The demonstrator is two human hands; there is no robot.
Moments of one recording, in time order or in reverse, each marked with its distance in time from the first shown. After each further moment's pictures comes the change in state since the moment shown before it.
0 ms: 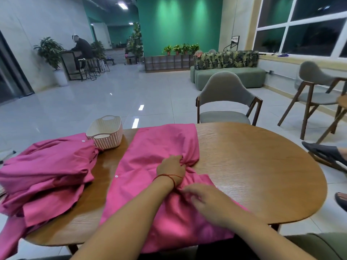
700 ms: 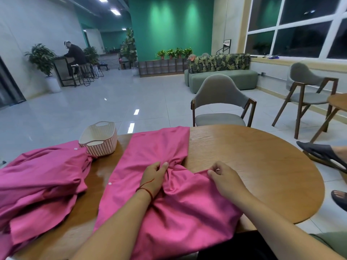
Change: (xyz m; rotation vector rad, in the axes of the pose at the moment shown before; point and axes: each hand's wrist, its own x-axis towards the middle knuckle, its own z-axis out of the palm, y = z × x) left_hand 0.001 -0.060 0.005 -0.679 0.180 -0.054; right_hand 0.034 0.065 -0.038 0.213 0.428 0.521
